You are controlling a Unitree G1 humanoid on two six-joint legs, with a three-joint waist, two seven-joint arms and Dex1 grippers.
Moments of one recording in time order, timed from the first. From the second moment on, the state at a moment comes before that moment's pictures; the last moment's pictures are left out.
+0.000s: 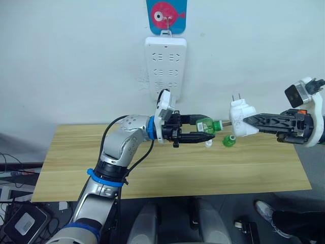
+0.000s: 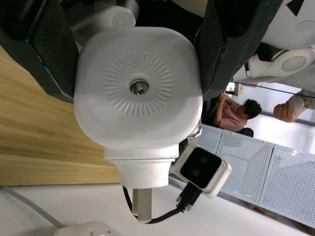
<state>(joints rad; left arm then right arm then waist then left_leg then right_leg) -0.67 0.27 -0.16 -0.03 -0.55 0.50 -1.19 -0.53 -1.17 -0.17 0.06 1.95 1.36 0.43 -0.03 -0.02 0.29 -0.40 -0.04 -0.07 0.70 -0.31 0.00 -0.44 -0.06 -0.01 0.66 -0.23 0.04</state>
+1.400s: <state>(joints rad) -0.68 0.25 -0.17 -0.02 -0.54 0.47 -1.19 -0.53 -1.13 -0.15 0.00 1.95 1.34 0.41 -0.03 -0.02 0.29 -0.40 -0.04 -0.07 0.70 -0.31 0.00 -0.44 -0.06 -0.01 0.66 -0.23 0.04</state>
